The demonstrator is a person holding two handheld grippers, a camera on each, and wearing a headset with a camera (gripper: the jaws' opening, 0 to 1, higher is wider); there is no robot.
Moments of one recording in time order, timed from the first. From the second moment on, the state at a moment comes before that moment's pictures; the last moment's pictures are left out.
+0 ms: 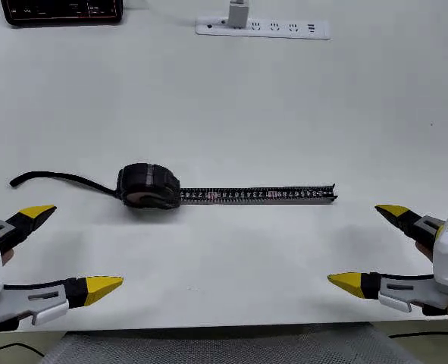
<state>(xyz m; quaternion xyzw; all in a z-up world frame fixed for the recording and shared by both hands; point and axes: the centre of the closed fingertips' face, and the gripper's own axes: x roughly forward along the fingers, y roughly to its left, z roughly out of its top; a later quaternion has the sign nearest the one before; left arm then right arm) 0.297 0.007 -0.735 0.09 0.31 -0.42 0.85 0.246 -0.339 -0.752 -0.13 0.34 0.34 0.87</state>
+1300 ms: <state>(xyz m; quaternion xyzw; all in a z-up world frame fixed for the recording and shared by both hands) 0.295 0.001 -0.732 0.08 0.31 -0.42 0.85 0.241 -0.335 -0.748 -0.10 0.33 0.33 0.88</state>
